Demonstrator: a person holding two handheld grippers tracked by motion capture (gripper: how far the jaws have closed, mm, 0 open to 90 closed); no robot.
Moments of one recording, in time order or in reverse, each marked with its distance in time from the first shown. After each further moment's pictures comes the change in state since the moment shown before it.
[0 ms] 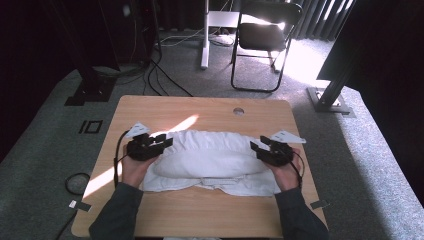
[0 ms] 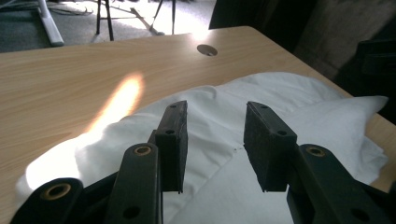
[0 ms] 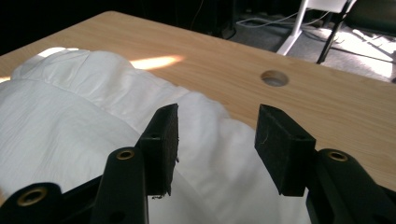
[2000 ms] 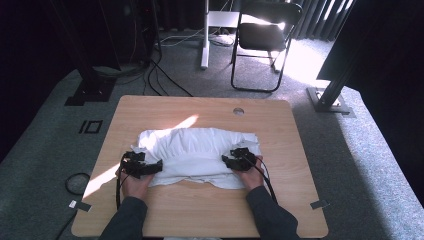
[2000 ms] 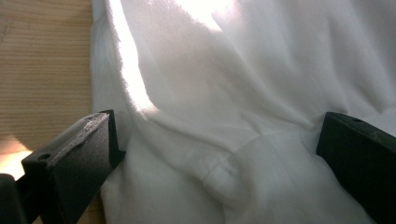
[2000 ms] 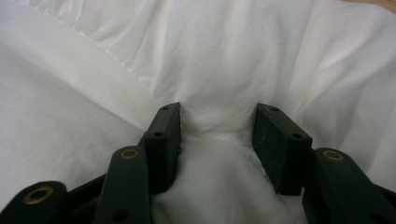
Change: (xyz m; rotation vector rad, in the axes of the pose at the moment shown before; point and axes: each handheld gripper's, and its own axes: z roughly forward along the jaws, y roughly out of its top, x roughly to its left) left arm 0.048 -0.102 0.030 0.255 0.486 -0.209; right arm 0.041 -0.054 0.113 0.225 0.074 0.009
